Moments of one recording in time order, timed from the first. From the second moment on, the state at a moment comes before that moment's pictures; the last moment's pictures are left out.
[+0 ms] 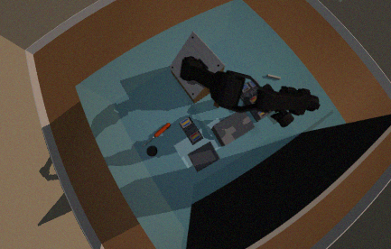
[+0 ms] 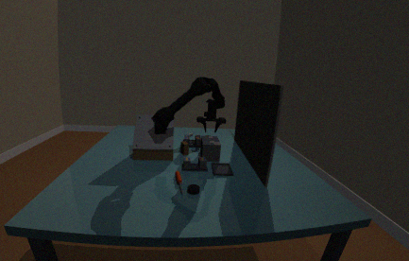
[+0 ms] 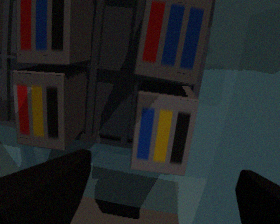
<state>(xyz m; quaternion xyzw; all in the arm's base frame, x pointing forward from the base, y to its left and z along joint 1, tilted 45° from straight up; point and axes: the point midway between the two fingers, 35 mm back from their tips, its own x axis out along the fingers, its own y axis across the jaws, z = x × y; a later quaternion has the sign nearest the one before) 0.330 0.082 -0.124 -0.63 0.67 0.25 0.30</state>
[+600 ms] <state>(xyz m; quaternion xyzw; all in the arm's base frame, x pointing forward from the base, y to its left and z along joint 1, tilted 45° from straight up) 0.332 0.063 -0.143 -0.63 0.67 0.25 0.30</state>
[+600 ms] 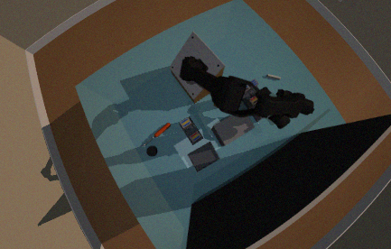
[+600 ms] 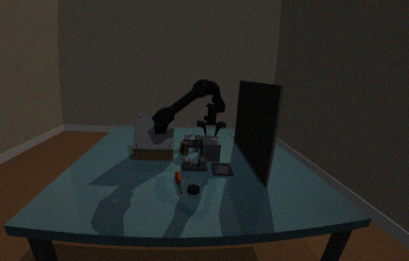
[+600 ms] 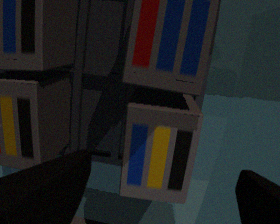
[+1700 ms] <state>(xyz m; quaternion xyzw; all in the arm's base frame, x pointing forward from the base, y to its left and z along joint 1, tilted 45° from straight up) 0.328 0.026 -0.178 -0.63 0.67 0.25 0.30</state>
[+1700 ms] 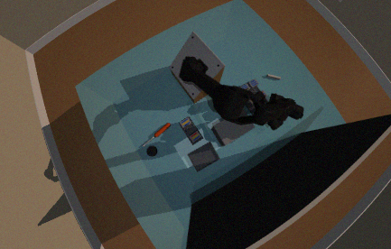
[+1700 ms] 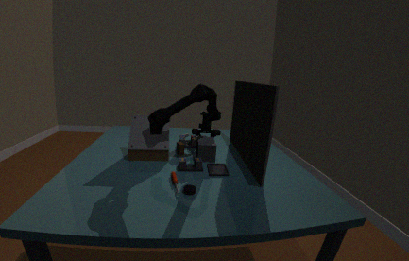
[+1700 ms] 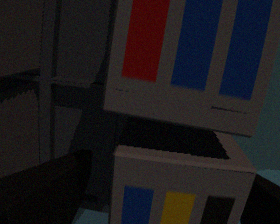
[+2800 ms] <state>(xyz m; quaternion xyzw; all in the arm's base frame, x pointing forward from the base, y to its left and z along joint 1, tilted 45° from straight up) 0.326 0.059 -0.145 -0.63 0.67 0.25 0.29</state>
